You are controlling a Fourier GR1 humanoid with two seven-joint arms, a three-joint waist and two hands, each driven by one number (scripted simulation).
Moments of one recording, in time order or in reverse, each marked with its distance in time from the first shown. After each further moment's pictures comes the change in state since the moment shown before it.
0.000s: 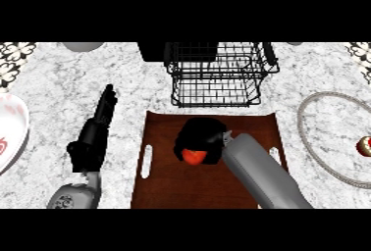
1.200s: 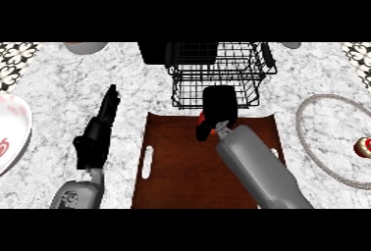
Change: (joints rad) left arm -0.023 -0.012 0.016 0.058 0.004 -0.008 -0.011; right arm -0.043 0.033 -0.080 -0.123 0.046 -0.044 1.361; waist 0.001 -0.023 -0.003
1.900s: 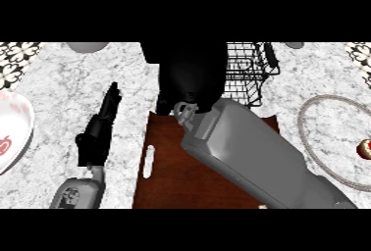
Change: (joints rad) left arm -0.020 0.002 0.002 0.013 -0.003 -0.005 -0.004; right arm -0.379 -0.020 0.035 -0.359 -0.238 0.149 0.463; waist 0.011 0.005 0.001
